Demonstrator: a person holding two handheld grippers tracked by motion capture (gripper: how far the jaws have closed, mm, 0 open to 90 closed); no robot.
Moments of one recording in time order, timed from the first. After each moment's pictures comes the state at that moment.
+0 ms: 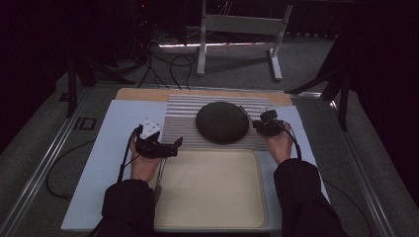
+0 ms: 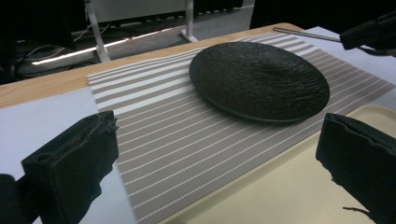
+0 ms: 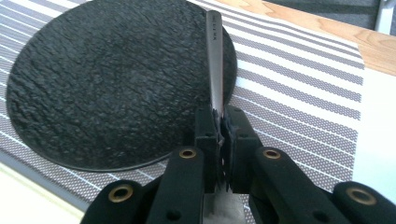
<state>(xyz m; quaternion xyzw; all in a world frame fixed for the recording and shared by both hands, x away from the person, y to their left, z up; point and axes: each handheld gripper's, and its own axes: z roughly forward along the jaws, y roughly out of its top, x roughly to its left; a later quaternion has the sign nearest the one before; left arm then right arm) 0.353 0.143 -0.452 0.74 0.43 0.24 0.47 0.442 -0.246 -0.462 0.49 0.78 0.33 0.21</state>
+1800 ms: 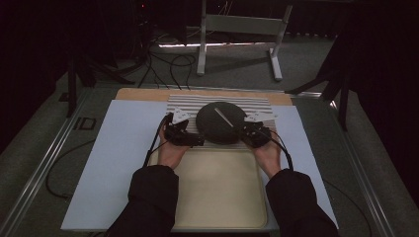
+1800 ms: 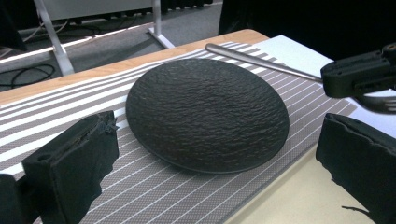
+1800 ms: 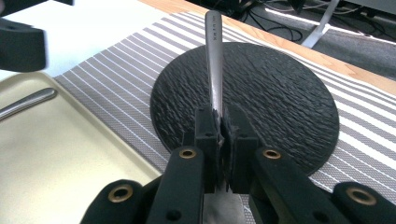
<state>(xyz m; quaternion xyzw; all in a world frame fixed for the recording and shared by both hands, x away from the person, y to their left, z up) 0.391 0.074 -0.444 0.76 0.40 0.19 0.48 0.390 -0.193 -0.441 0.38 0.80 0.42 0.20</state>
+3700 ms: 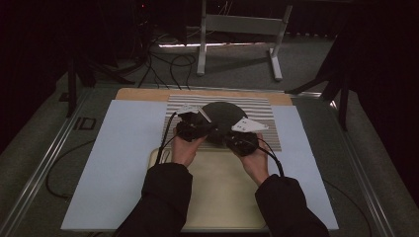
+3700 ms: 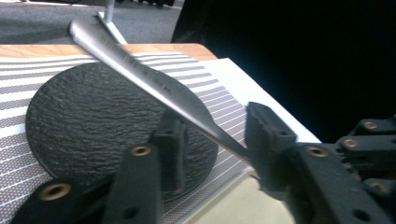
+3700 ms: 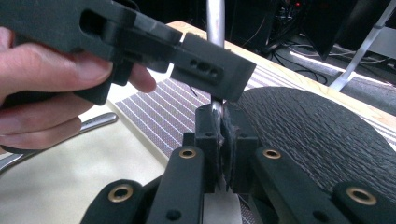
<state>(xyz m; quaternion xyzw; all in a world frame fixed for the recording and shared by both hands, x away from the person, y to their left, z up) 0.403 0.049 -0.437 0.71 0.43 0.05 0.55 0.363 -0.155 -0.438 0.32 0.79 0.48 0.21</state>
